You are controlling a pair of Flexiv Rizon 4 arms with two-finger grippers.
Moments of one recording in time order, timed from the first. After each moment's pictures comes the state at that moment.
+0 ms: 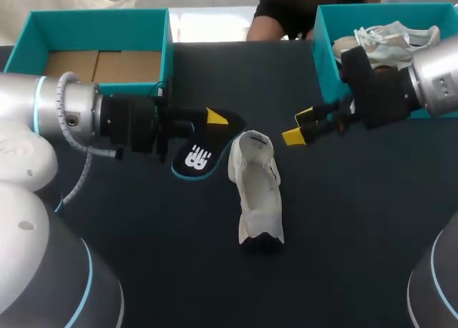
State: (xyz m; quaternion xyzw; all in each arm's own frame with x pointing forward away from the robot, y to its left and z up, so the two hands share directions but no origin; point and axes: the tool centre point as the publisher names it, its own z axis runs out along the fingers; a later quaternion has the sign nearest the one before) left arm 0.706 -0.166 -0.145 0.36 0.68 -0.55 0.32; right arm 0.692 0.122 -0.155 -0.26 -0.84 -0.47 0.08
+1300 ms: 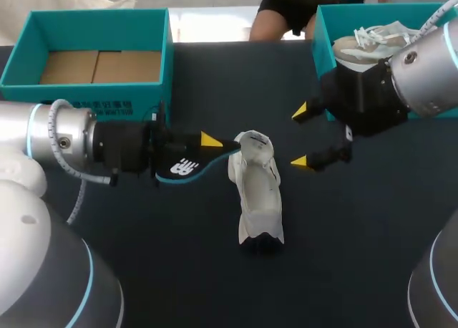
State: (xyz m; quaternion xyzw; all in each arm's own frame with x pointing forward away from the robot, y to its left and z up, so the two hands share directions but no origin) left arm 0.663 -0.162 -0.166 0.30 0.68 -0.61 0.26; right arm 0.688 0.110 -0.173 -0.03 -0.93 -0.35 -0.09
